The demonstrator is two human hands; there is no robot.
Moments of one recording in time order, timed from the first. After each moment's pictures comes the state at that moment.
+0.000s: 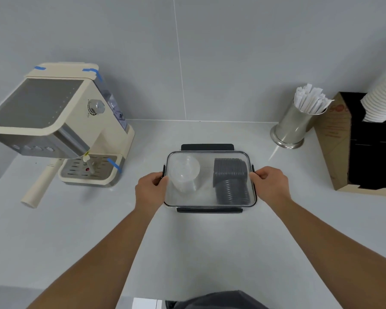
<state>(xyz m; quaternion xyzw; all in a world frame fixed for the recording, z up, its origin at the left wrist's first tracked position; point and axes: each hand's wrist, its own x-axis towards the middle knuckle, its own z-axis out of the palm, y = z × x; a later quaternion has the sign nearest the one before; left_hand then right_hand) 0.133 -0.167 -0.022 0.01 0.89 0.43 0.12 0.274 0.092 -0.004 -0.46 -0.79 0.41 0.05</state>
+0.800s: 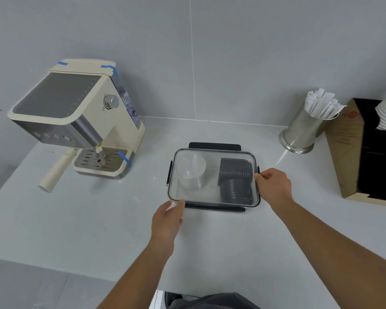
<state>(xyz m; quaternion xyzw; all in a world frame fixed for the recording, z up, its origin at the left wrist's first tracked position) 0.231 -0.171 -0.022 -0.24 0.69 0.63 0.27 0.270 0.092 -0.008 -0.48 -0.76 0.44 0.04</state>
